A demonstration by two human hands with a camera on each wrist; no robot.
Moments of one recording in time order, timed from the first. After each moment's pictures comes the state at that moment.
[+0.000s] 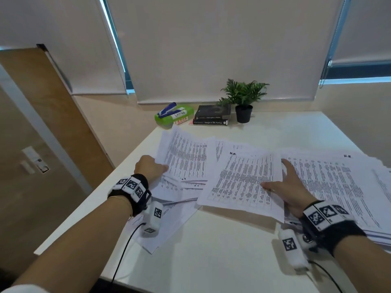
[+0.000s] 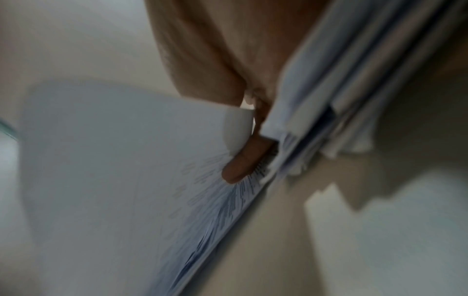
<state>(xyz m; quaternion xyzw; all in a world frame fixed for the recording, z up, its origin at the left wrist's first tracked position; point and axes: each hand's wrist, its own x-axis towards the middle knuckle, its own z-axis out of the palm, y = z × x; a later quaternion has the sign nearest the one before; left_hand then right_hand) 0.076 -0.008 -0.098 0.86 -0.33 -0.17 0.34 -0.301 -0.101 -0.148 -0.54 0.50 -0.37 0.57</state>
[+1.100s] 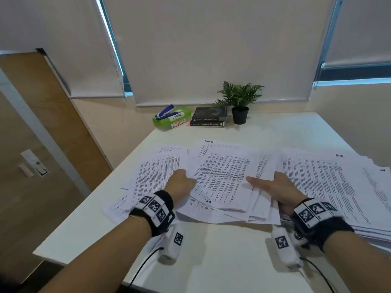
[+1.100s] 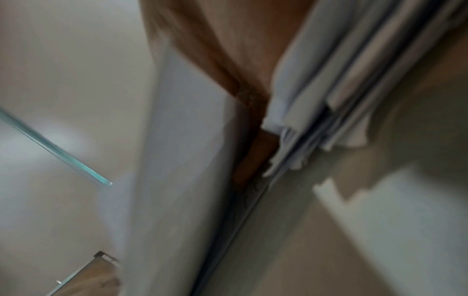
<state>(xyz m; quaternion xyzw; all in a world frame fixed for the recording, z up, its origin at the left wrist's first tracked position) -0.026 0.006 -0.110 0.75 -0.37 -0.38 0.39 -0.296 -0.093 -0.143 -0.58 0.47 -0.32 0.58</state>
